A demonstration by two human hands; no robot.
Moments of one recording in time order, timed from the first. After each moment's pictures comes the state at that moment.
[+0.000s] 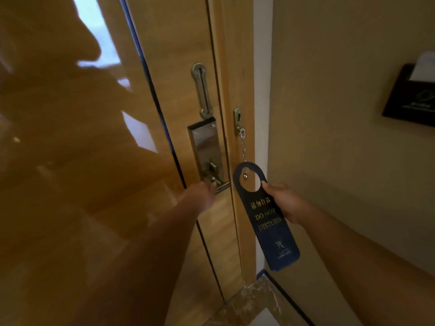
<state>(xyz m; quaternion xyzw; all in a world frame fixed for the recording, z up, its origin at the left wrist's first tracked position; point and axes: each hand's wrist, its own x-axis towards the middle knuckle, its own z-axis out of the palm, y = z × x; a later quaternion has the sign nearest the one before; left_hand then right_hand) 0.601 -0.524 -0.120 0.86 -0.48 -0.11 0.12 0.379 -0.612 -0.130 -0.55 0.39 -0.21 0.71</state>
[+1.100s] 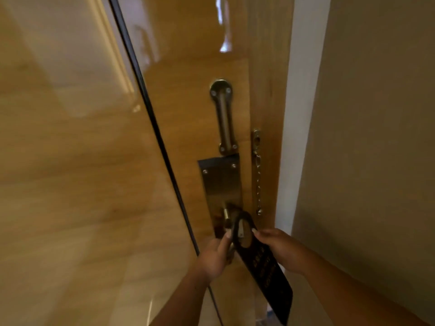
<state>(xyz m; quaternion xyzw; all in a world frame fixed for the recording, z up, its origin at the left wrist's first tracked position) 0.533 -0.525 -0.201 0.78 -0.31 -0.30 0.46 0.412 -0.689 -0.182 -0.59 0.22 0.03 0.77</state>
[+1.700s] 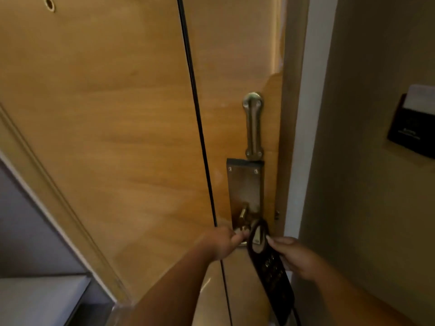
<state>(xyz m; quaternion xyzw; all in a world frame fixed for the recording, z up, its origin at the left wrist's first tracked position) 0.359 -0.372 -0.142 0.89 -0.37 -0.17 0.18 0.239 -0.554 -0.179 -0.63 0.19 0.07 0.75</state>
